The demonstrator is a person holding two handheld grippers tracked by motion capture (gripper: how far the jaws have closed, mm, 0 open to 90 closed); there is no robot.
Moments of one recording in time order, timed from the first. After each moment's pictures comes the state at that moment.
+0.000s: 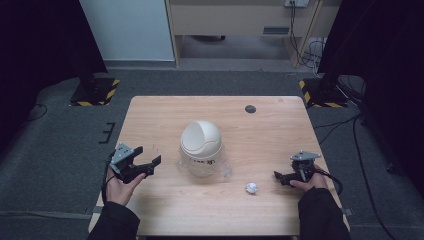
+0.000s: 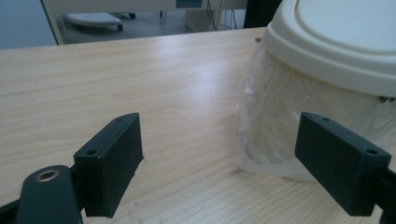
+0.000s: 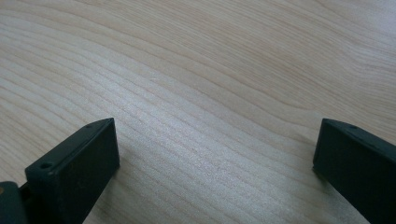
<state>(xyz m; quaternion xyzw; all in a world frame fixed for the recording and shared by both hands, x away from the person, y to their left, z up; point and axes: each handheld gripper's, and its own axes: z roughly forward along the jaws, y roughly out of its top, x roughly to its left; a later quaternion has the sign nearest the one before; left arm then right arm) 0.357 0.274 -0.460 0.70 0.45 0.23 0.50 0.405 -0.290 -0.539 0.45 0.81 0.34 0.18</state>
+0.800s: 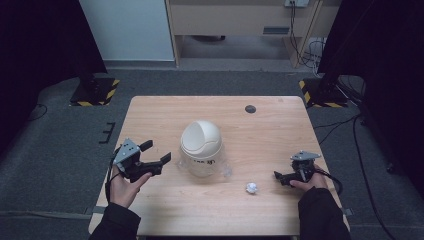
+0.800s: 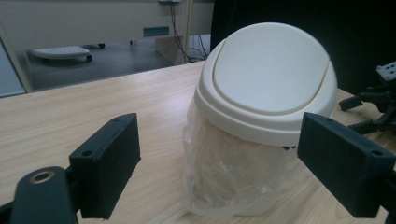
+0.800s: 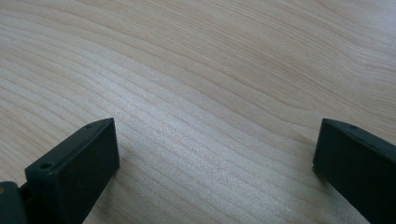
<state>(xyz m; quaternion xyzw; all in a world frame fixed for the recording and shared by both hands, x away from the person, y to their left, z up) 0.349 0.244 -0.424 0.71 0.39 0.22 0.55 0.405 -0.290 -0.539 0.45 0.81 0.34 0.18</state>
